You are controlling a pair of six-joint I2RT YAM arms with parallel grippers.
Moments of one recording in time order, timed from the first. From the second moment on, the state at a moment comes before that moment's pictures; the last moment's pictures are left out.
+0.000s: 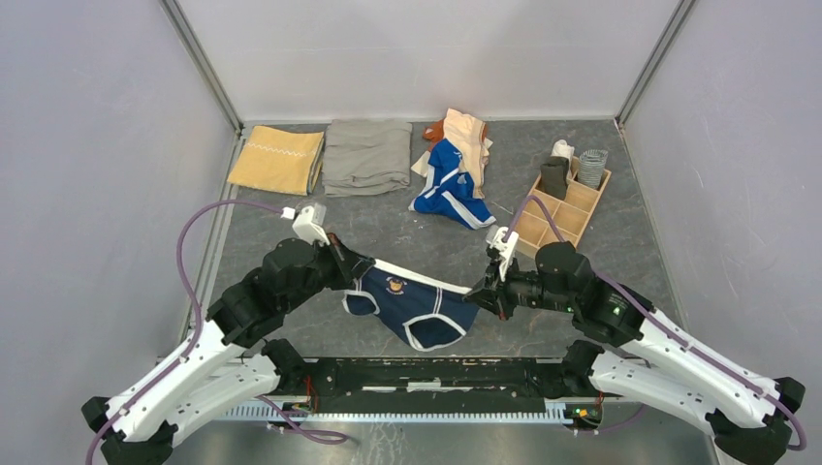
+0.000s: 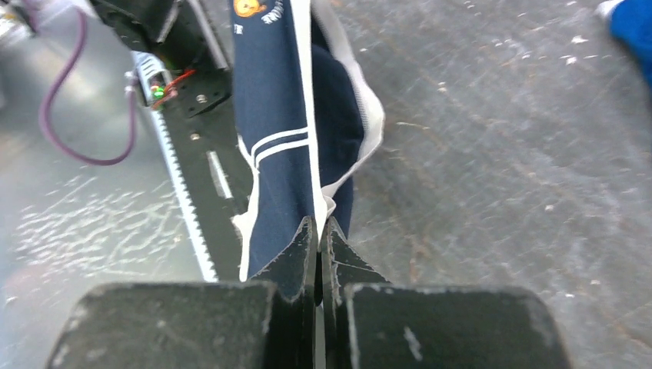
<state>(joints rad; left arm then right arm) -0.79 0.63 0.76 -0.53 -0.16 -0.82 0.92 0.71 0.76 -0.48 -0.27 0.15</state>
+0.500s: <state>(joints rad) -0.79 0.97 0.53 -0.31 -0.15 -0.87 0.93 0.85 0.50 -0.38 0.00 0.23</state>
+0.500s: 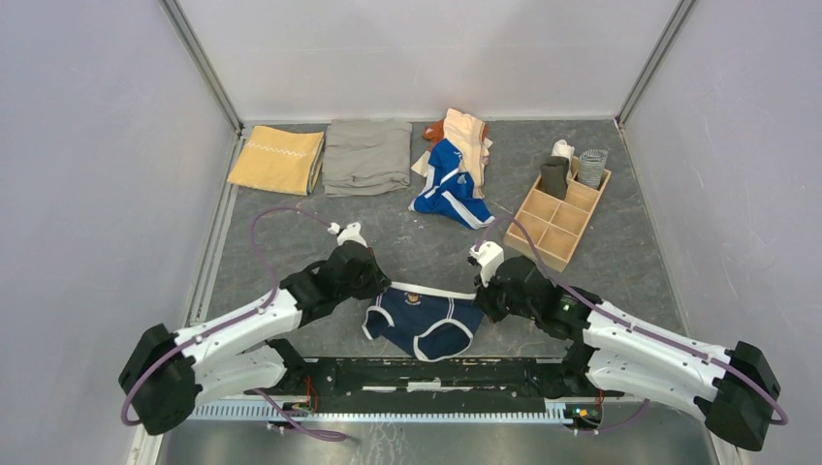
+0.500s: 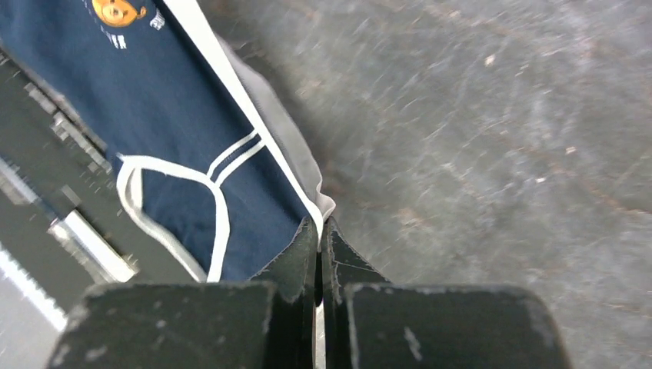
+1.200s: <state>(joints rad) -0.79 1.22 0.68 -0.16 -0.44 -0.80 0.86 0.92 0.50 -0.35 0.32 0.23</state>
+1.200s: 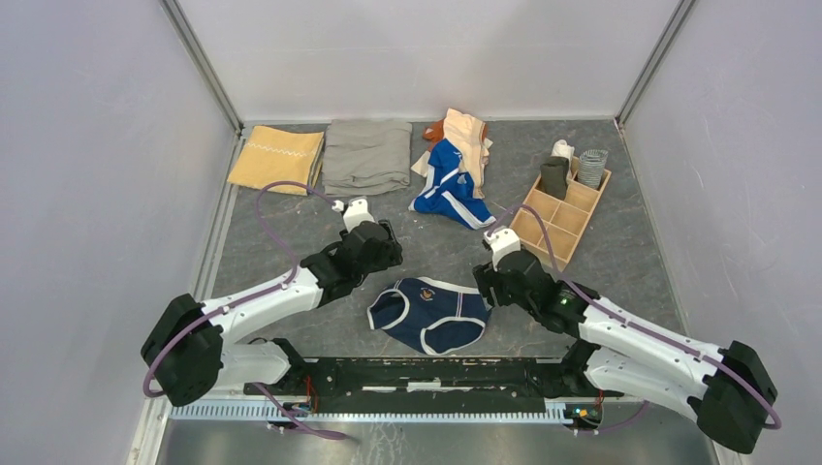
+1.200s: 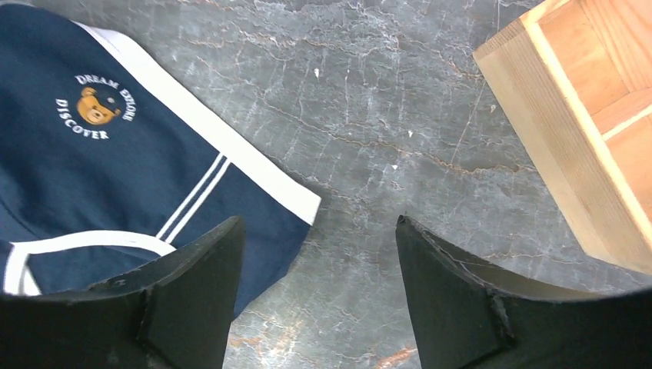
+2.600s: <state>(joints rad) -0.79 1.32 0.60 -0.14 -0.29 -0.80 0.67 0.98 0.26 0.01 0.08 0.54</state>
